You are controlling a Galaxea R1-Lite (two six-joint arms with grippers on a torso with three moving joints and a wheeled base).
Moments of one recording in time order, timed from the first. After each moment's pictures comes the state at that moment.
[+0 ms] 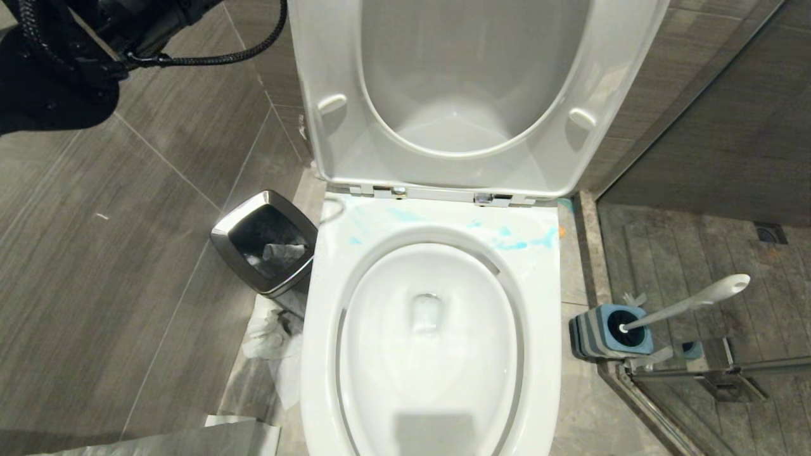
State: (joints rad) left arm -0.37 1.85 -1.93 -0.51 -0.45 -0.16; right arm 0.00 0.00 0.00 -0.06 -0.01 0.00
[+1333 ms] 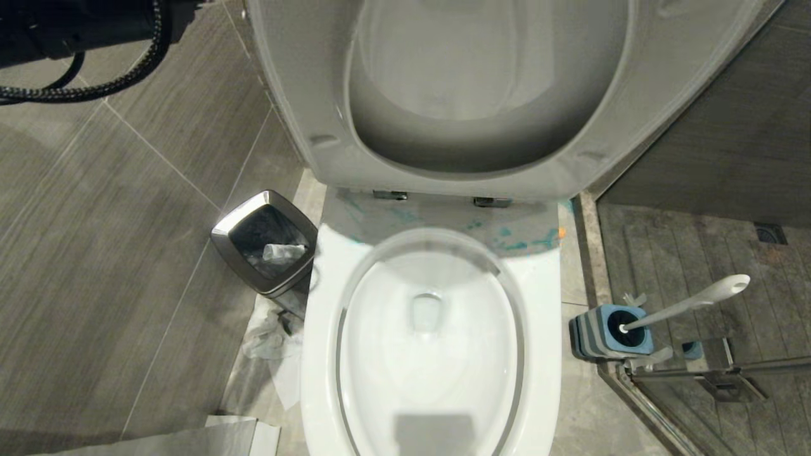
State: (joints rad) left arm -0.43 1.49 -1.64 -0.02 -0.47 -0.16; right arm 0.00 0.00 0.00 -0.06 -0.01 0.00
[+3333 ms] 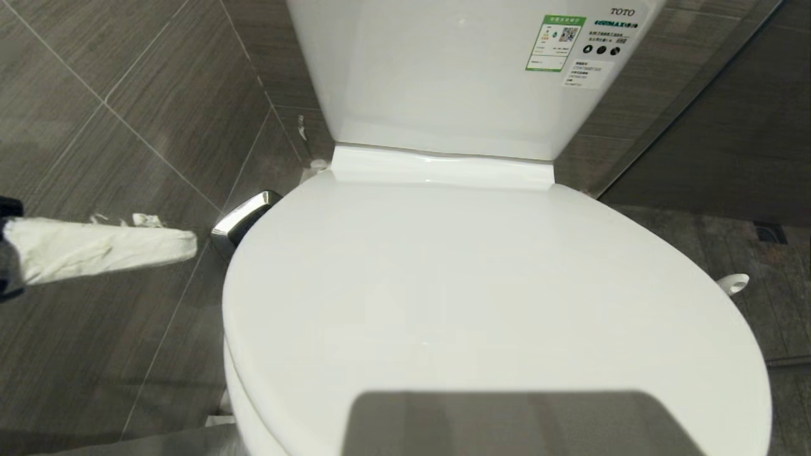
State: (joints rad) left arm -0.50 1.09 -1.30 0.55 -0.49 -0.21; right arm 0.00 0.00 0.00 -0.06 -0.01 0.00
